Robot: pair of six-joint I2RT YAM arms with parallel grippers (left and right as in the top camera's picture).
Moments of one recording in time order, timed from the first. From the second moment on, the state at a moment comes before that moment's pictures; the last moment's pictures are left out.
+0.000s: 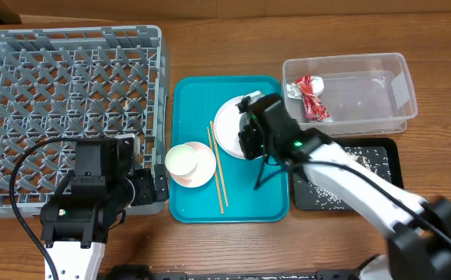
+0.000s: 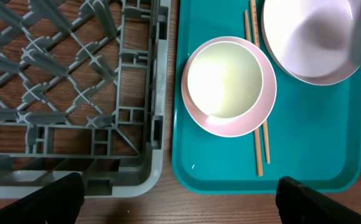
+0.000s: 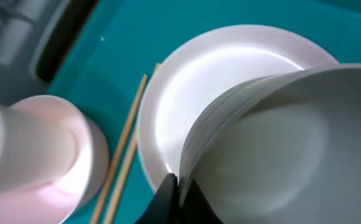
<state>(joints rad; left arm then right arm) -0.03 0.93 0.98 -1.14 0.12 -0.19 0.63 1.61 1.08 -0.36 -0.07 0.23</state>
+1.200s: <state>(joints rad) -0.15 1.12 0.98 -1.02 0.13 -0.20 0.44 1.47 1.41 -0.95 -0.29 0.37</state>
